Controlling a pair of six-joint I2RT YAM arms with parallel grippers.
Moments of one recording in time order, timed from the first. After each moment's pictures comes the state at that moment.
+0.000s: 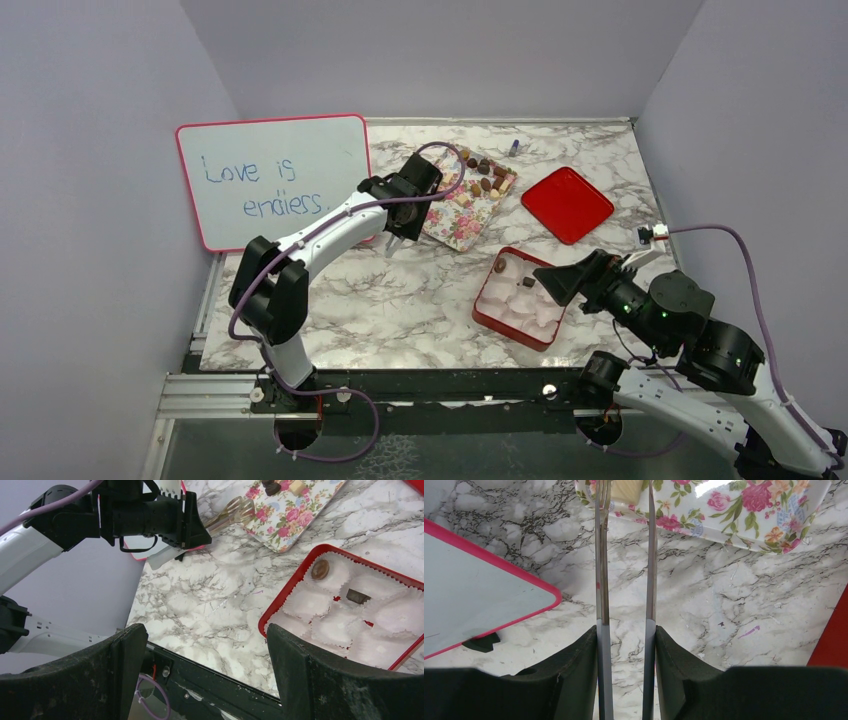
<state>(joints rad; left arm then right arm) -0.66 1.73 1.42 -0.76 -0.23 -0.22 0.93 0.41 0.93 -0.79 0.36 0.81</state>
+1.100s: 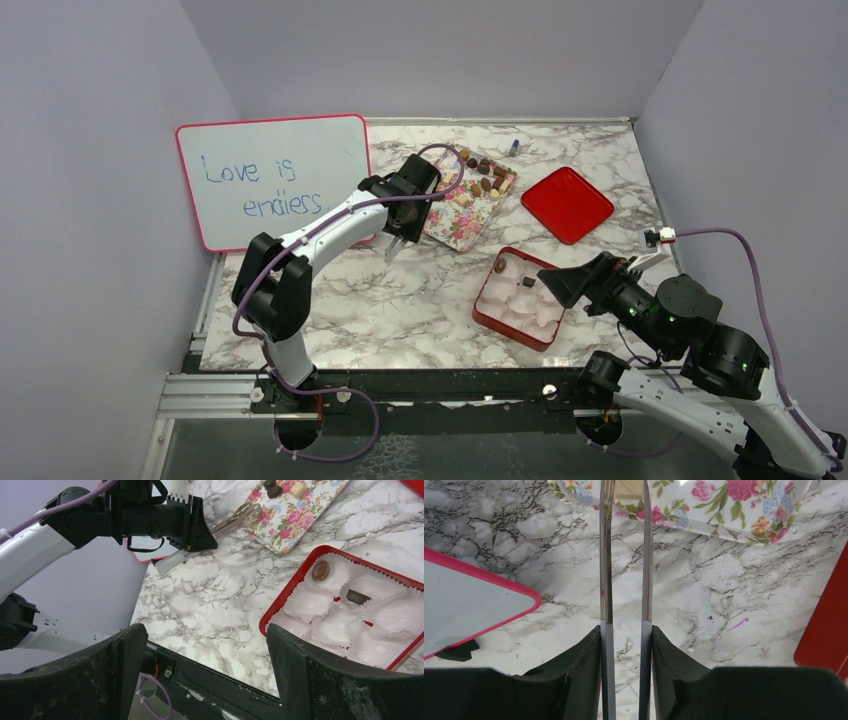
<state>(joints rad) -0.64 1.75 1.42 -0.76 -0.15 -0.22 0.93 0.37 0.93 -0.80 0.36 0.81</state>
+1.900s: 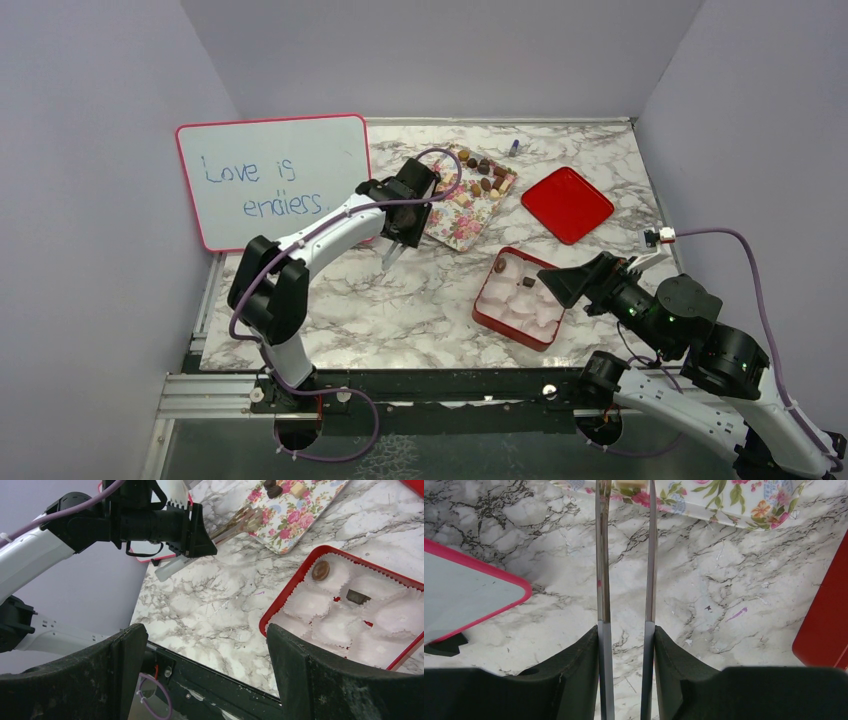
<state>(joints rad) -0.64 1.73 1.38 -0.76 -0.11 -0.24 0.93 0.37 0.93 -0.80 0.36 0.81</state>
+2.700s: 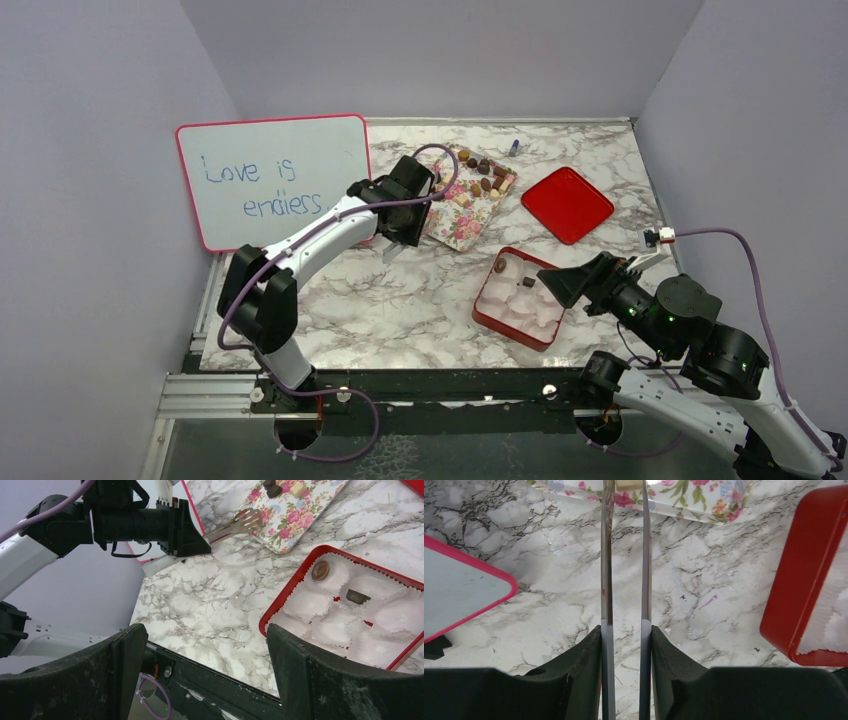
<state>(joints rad) -0.64 1.67 1.37 -0.76 -0.05 -0.25 0.93 0.37 0.93 -0.80 0.36 0.81</state>
